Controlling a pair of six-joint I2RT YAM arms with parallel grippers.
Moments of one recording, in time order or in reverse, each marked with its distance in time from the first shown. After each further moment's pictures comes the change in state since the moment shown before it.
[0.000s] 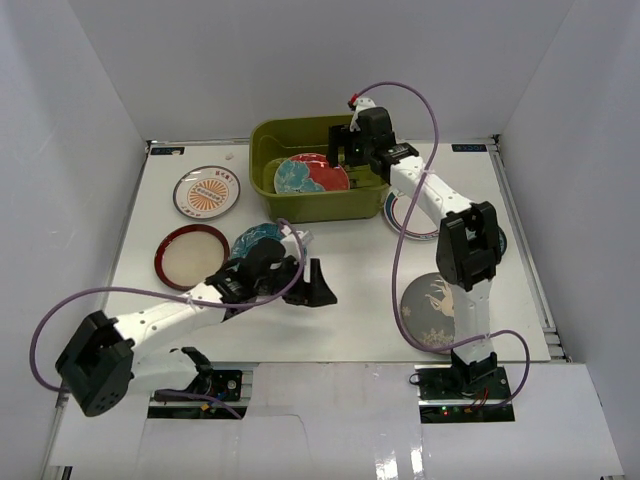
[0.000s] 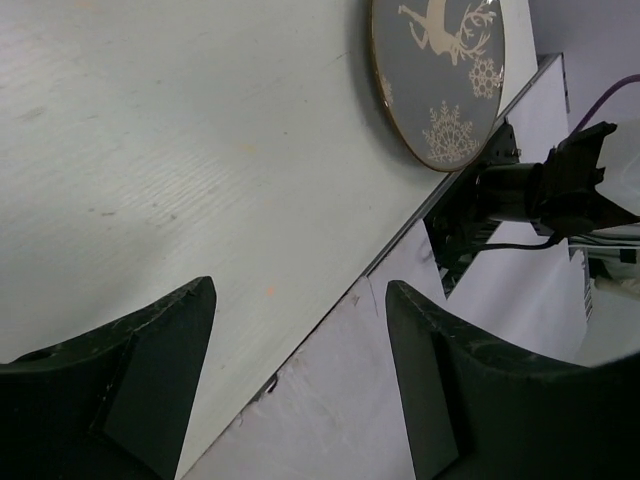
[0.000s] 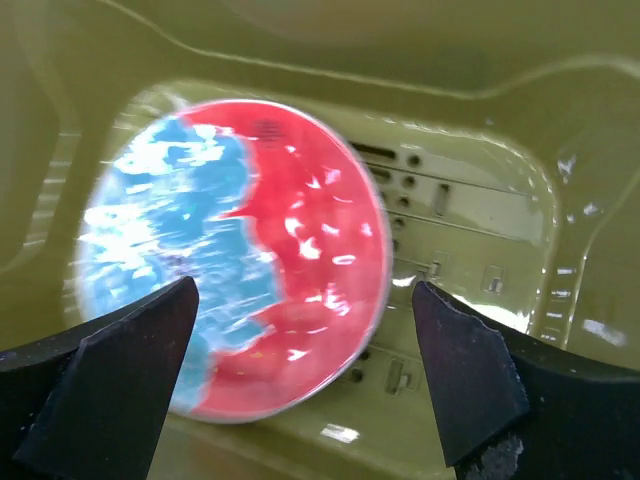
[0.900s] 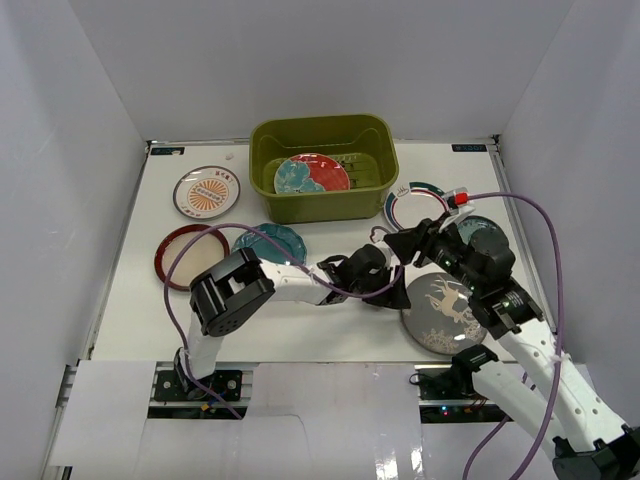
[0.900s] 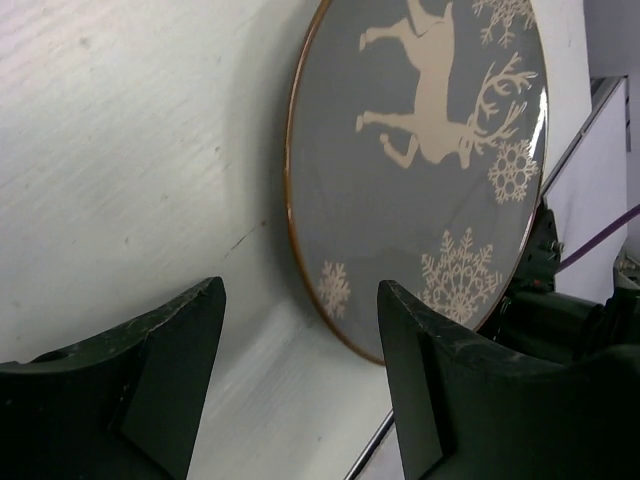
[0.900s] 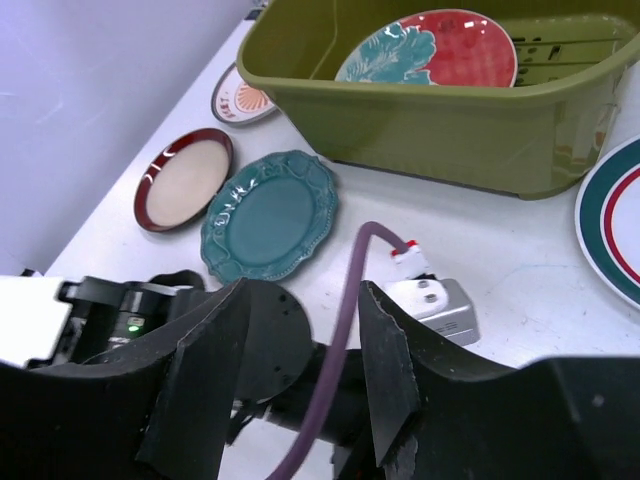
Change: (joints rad) left arm -0.333 0.850 0.541 0.244 -0.201 -0.102; right arm 0.000 -1.434 -1.192 0.140 -0.235 0.203
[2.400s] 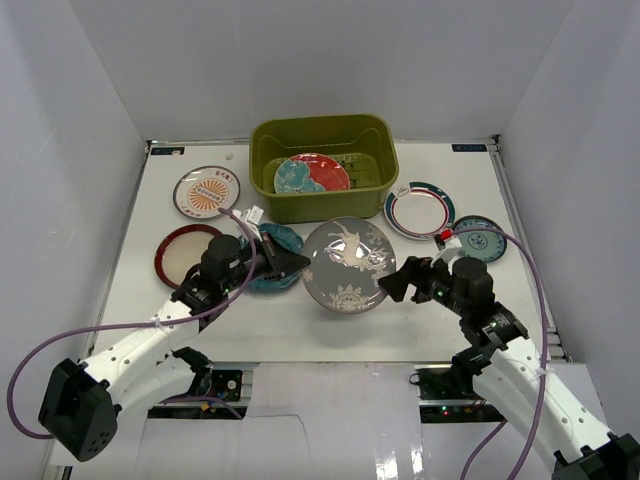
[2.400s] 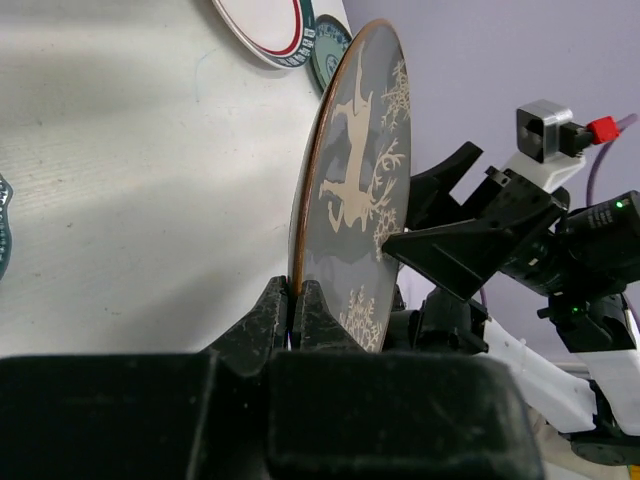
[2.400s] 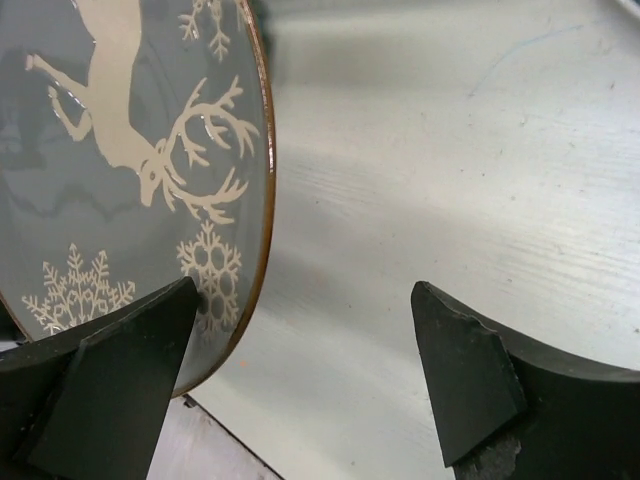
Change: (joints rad) left arm 0.467 -1.043 -0.616 -0.015 0.134 -0.138; right arm -0.003 -0.158 -0.304 -0.103 0.013 0.076
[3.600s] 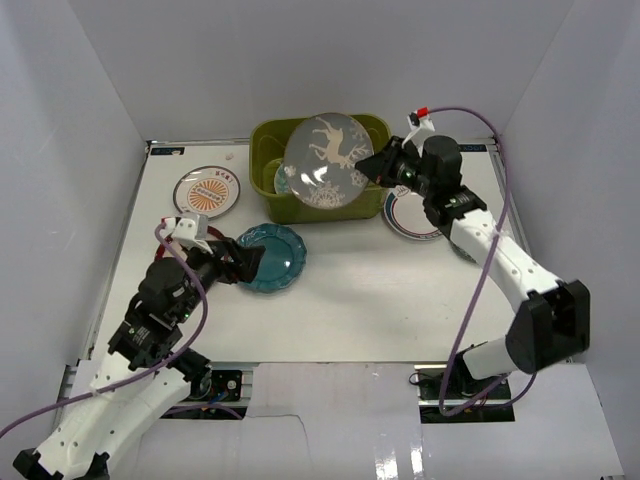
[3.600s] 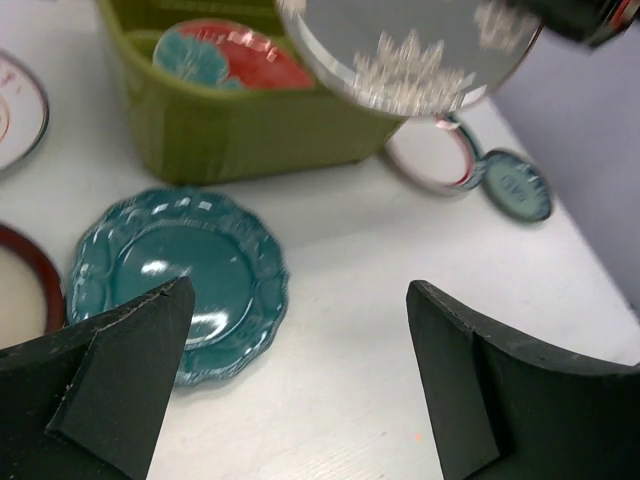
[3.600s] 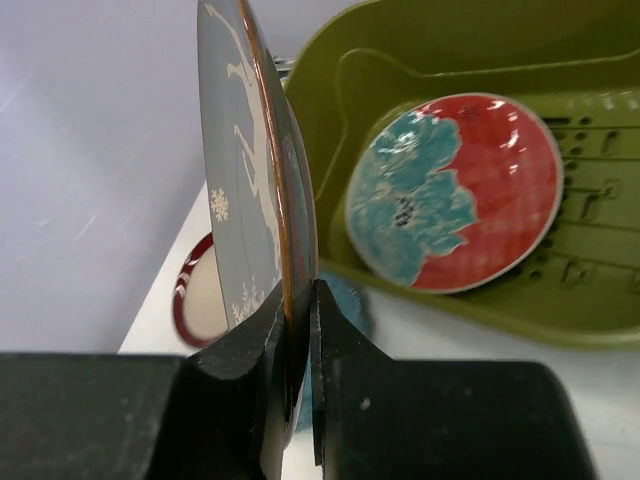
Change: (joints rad) left arm 0.043 -0.453 0.198 -0.504 -0.406 0.509; right arm -0.053 0.839 0.777 0.297 -0.098 0.111
